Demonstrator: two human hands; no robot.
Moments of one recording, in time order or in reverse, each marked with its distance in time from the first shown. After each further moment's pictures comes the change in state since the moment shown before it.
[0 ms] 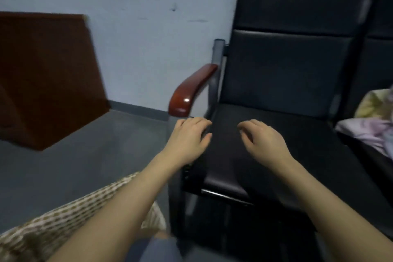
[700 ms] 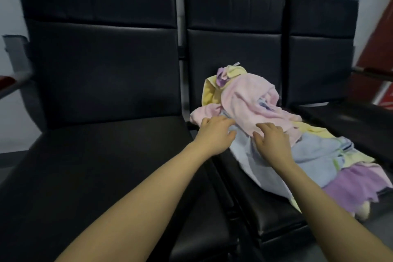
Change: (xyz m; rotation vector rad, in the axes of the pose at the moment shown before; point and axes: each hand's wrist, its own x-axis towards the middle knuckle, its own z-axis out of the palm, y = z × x) left_hand 0.210 0.389 0.207 -0.330 -0.288 0.521; right_hand -0.153 0.388 -0.115 -0.315 0.224 0.844
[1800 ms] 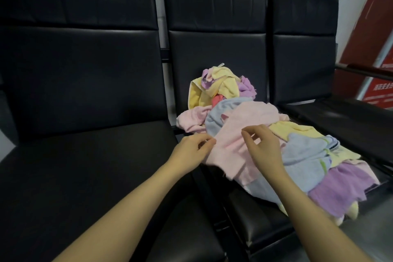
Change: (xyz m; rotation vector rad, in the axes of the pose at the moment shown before) left_hand -0.014 -0.029 0.030 -0.484 0.071 -0.110; right_hand -0.010 0.009 -0.004 0.544 0.239 -0.091
